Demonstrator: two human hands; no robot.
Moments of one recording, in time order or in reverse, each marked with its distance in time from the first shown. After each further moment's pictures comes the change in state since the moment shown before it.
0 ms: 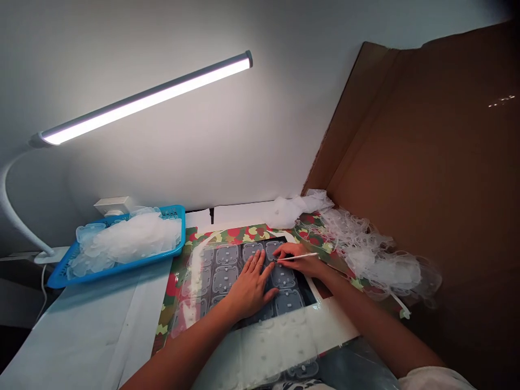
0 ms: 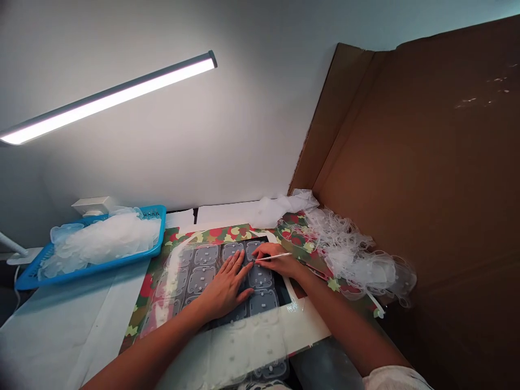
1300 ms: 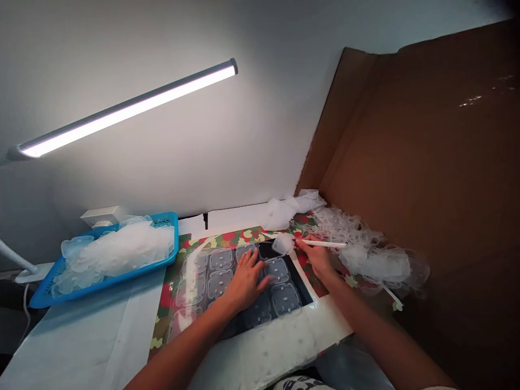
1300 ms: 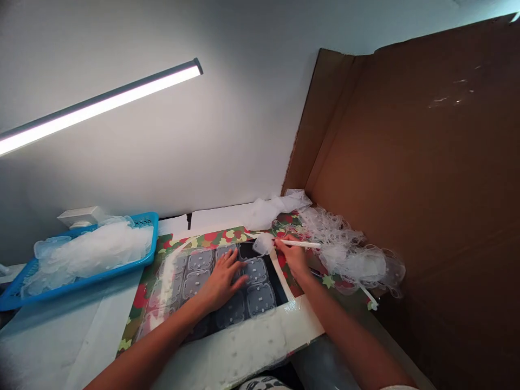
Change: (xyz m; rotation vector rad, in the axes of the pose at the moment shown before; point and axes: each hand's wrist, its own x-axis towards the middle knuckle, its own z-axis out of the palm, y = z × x) left_hand 0.016 -0.009 -0.010 -0.431 0.173 -0.113; right_hand -0.023 0.021 0.001 0.396 0.904 0.415
